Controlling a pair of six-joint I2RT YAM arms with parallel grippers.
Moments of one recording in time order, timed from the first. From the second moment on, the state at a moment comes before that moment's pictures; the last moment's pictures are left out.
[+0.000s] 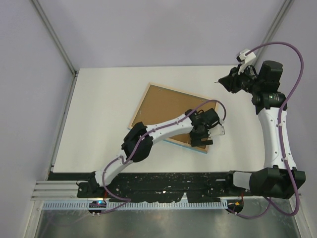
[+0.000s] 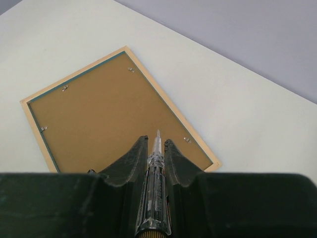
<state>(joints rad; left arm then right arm) -1.11 2.44 2.22 -0.95 -0.03 0.42 -0.13 1.25 1.37 -0.46 -0.71 -0.24</state>
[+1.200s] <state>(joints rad) -0.49 1.93 1.76 -1.02 -0.04 0.26 0.17 1.40 1.34 -0.50 -0.80 -0.45</state>
